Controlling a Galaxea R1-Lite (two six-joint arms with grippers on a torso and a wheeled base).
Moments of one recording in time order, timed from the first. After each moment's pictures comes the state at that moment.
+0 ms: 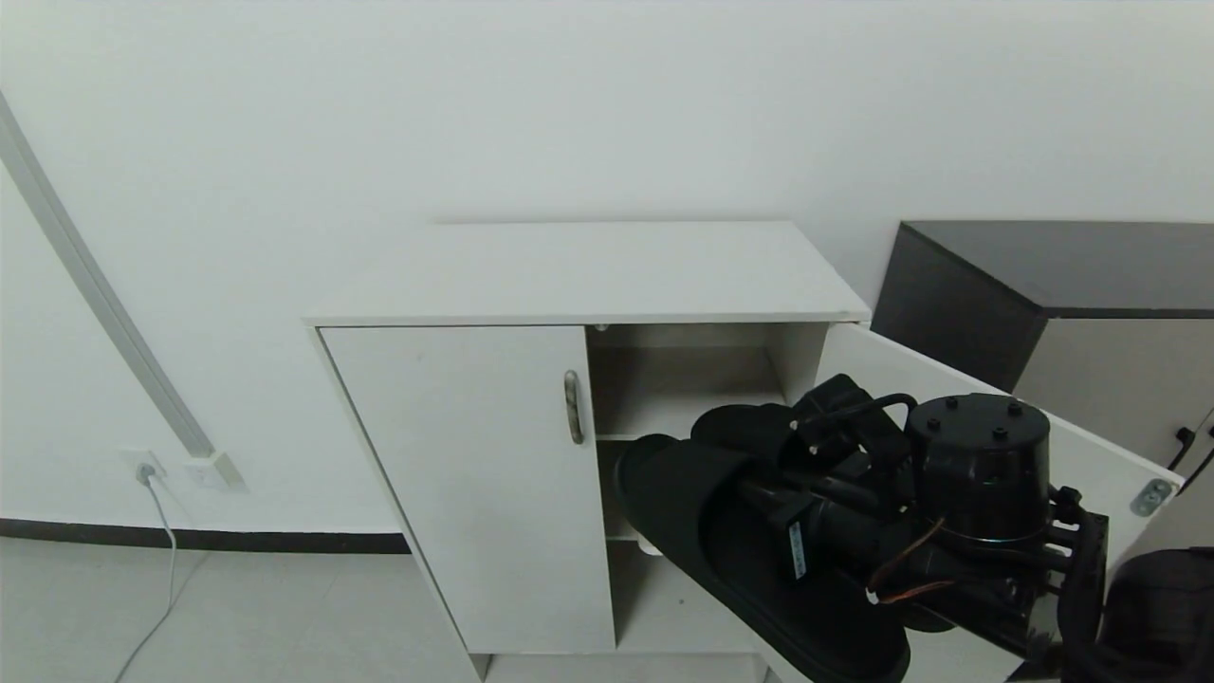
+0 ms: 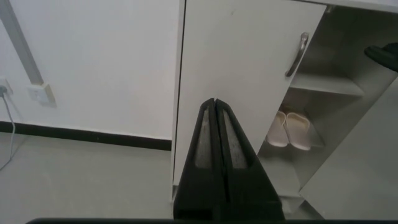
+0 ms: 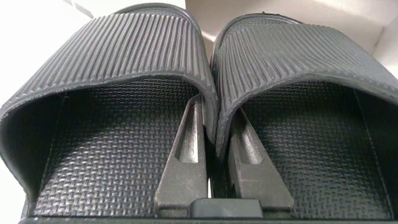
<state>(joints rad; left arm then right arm) 0.00 0.00 0.00 0.00 0.08 -0.11 0.78 1.73 -0.64 -0.81 -0.13 0.03</state>
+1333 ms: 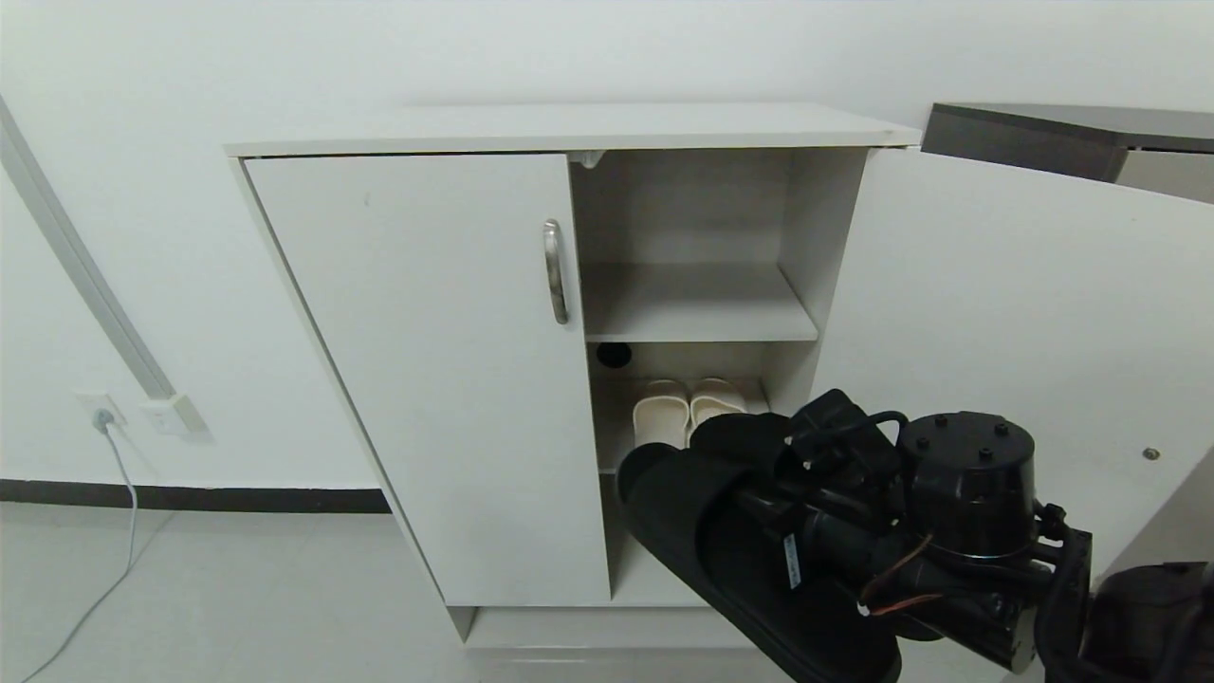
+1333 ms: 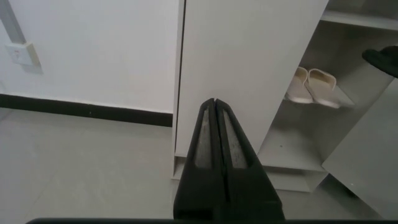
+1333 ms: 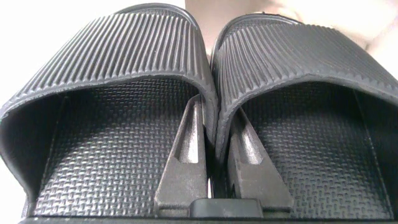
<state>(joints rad) 0.00 0.00 0.00 0.00 0.08 -0.11 0.78 1.77 -0.60 -0.89 -0.14 0.02</state>
